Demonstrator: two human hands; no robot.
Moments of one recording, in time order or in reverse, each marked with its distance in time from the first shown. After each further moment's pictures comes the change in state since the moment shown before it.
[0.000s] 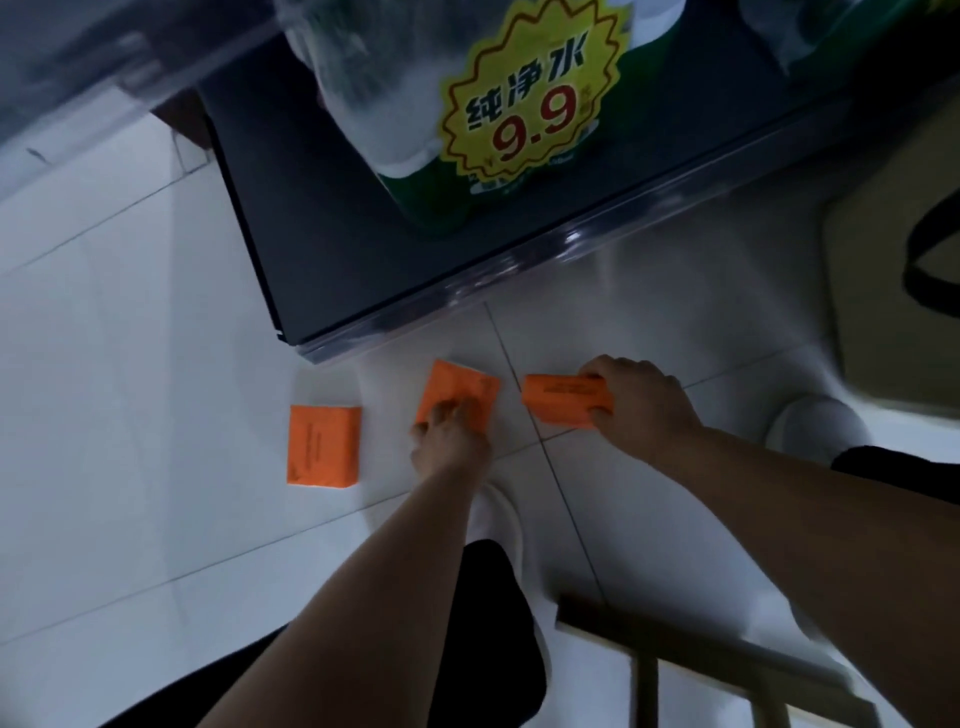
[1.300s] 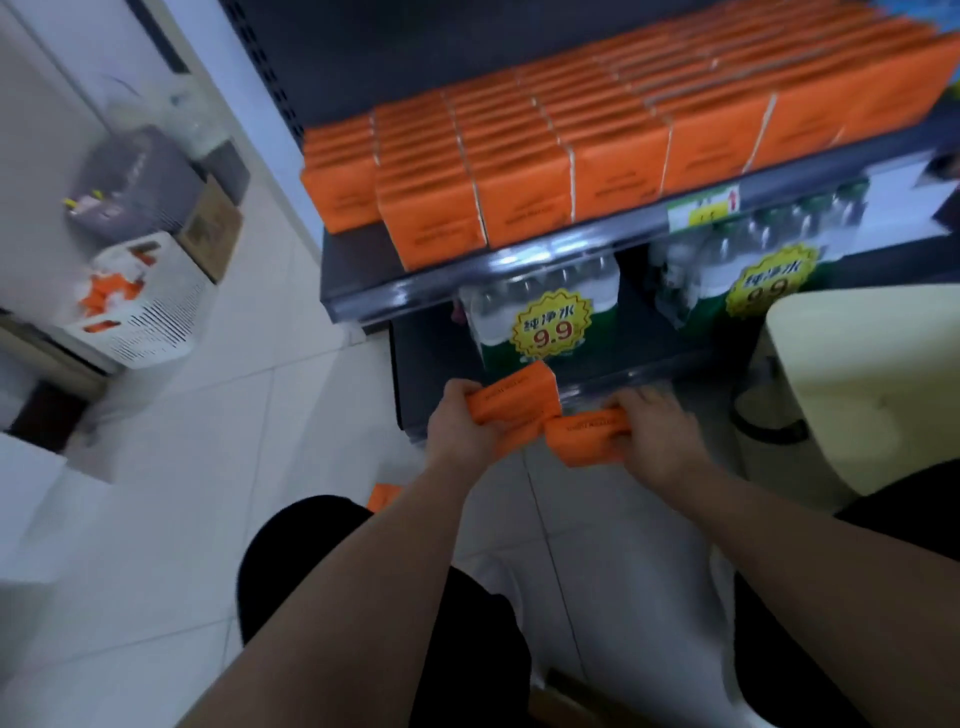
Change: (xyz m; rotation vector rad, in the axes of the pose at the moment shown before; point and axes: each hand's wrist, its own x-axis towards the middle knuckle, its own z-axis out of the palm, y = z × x) left_hand -0.203 0.023 -0.163 -0.734 0.461 0.411; right_hand -0.154 -0.063 -0.144 -0.008 0.445 -0.137
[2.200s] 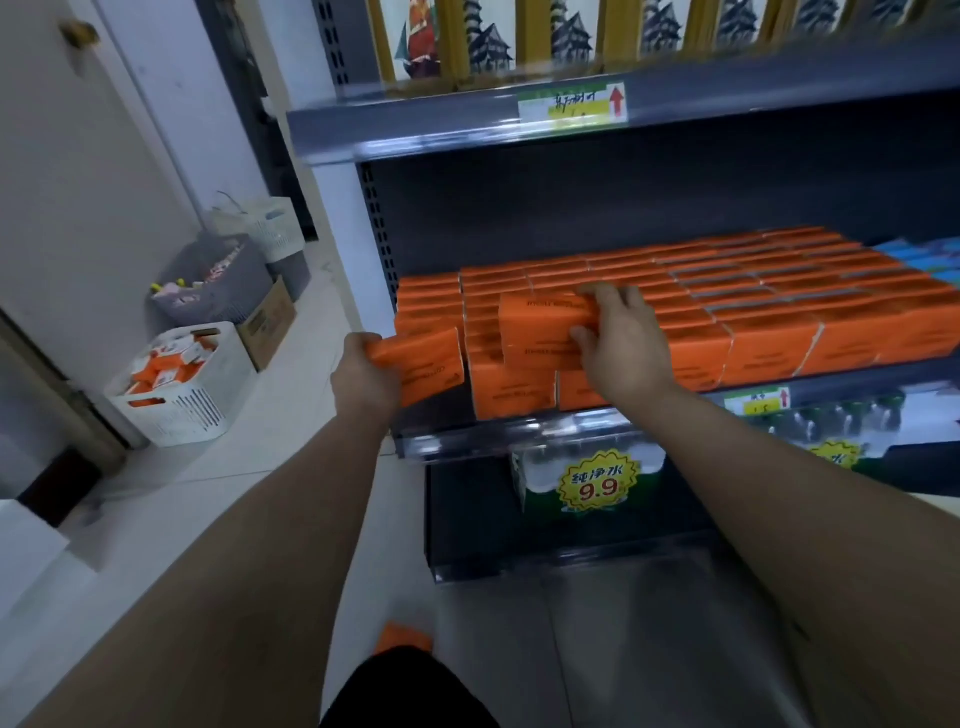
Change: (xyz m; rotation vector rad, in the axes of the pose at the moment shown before) left_hand 0.133 0.079 -0.210 -0.085 0.542 0.075; right_hand 0.123 -0.202 -0.167 0.137 0.483 -0.255
